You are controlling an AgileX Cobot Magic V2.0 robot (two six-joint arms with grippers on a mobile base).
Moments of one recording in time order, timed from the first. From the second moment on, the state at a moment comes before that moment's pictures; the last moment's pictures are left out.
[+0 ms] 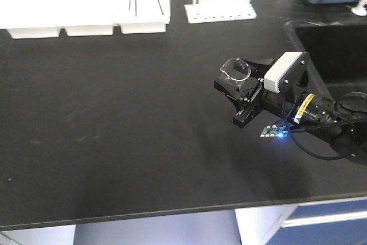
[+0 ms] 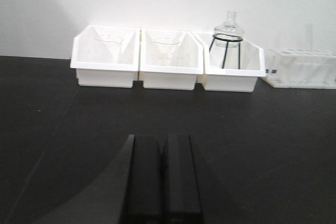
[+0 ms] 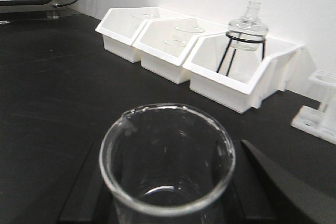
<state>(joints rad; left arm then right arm) -0.01 -0.02 0.03 -0.08 0.13 -0.01 0.14 1.75 -0.57 -0.81 -1.13 0.27</state>
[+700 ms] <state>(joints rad) -0.01 -0.02 0.03 -0.08 0.13 -0.01 0.14 1.75 -0.57 -0.81 -1.13 0.27</state>
